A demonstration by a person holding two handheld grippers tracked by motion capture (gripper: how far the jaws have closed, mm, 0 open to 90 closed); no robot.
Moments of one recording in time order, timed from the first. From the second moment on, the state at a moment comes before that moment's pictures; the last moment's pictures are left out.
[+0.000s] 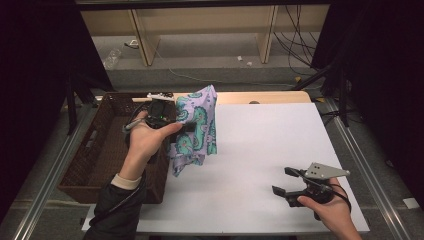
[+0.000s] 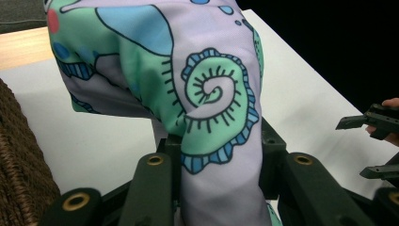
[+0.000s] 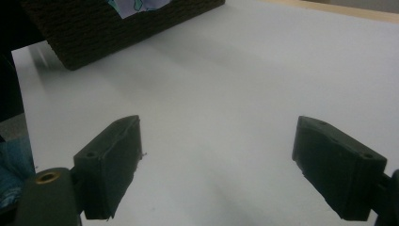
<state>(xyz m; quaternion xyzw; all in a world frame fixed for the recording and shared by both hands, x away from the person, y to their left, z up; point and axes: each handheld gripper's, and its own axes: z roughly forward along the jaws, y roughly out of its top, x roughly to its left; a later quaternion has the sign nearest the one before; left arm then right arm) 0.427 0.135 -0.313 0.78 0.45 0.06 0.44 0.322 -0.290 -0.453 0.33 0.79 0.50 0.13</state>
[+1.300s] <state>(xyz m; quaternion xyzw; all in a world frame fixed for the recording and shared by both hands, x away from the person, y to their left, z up) 0.424 0.163 -0.299 0.75 0.47 0.08 0.45 0.322 -0.290 -0.453 0.32 0.79 0.50 0.12</state>
